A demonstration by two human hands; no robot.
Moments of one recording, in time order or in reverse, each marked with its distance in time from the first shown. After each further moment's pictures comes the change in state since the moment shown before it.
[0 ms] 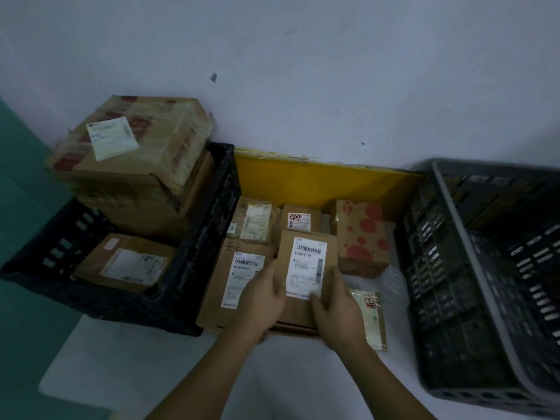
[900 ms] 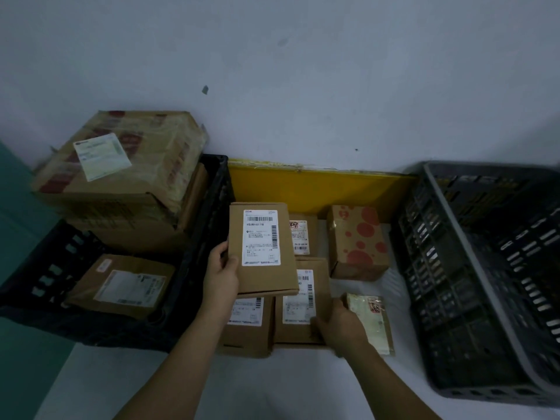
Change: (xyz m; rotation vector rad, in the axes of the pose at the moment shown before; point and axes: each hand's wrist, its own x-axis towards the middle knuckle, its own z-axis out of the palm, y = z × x) left_hand 0.038 -0.014 -0.075 -0.776 0.263 -0.297; right_hand 0.018 0.012 0.020 -0.221 -0.312 0.305
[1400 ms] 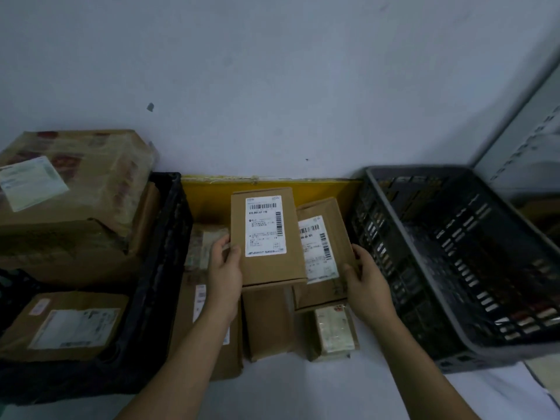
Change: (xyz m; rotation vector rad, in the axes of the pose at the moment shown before) left_hand -0.015 0.029 0.071 -0.099 -0.162 0.106; right_hand -0.058 0.000 -0.140 0.516 0.494 -0.128
